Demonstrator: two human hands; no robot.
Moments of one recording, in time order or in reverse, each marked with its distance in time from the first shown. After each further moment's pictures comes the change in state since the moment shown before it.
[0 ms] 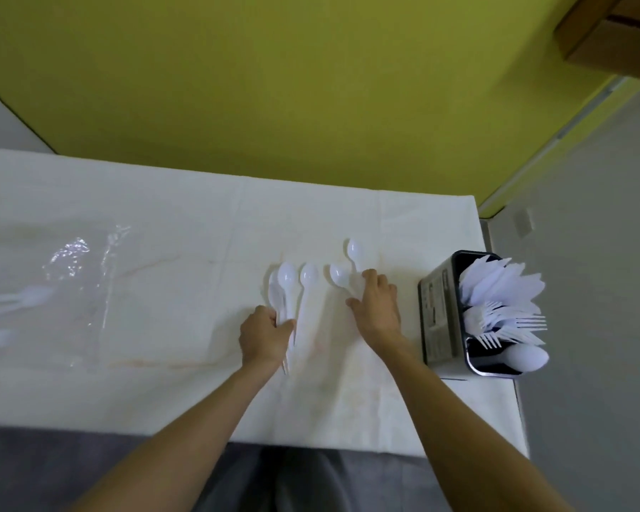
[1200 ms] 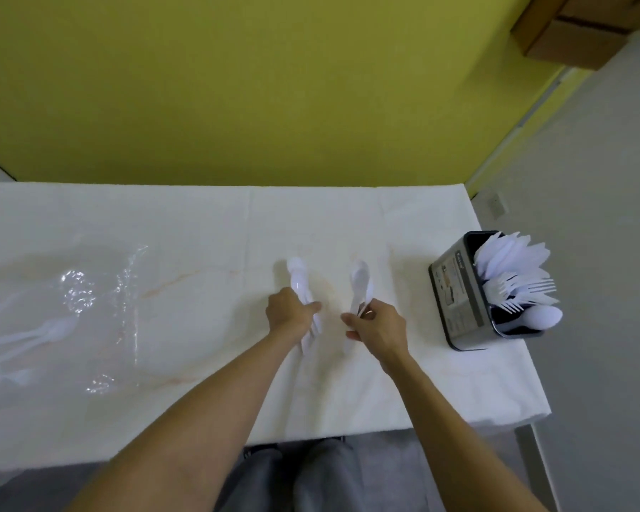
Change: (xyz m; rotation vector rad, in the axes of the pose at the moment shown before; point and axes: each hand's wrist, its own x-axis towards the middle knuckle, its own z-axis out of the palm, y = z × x) left_hand 0.039 0.016 -0.035 0.169 -0.229 0.084; right_hand -0.072 -0.060 0.013 0.689 -0.013 0.400
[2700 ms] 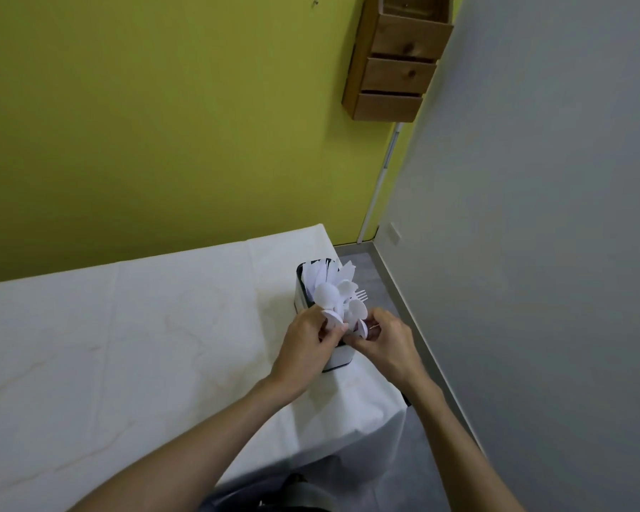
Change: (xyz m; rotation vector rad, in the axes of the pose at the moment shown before) left_hand -0.166 0.170 0.116 -0.267 -0.062 0.912; right_hand -0.019 0.061 -0.253 -0.188 0.251 -0.424
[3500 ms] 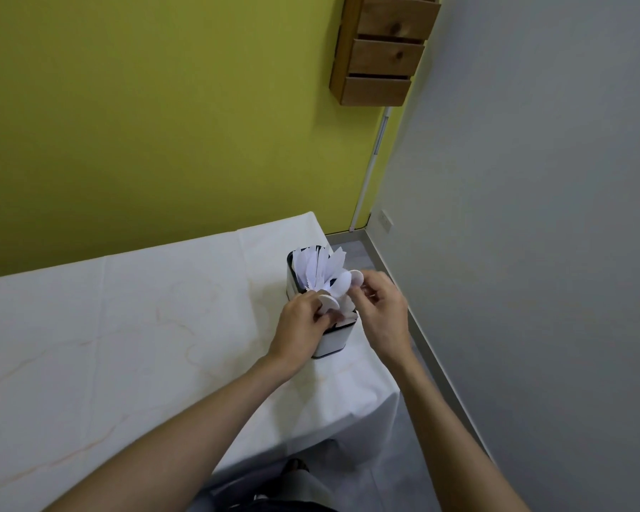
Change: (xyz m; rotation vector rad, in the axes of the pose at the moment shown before) left_hand 0.010 -0.003 0.005 0.069 -0.032 0.012; right_hand 0.004 -0.026 0.001 0.275 0.263 -0.165
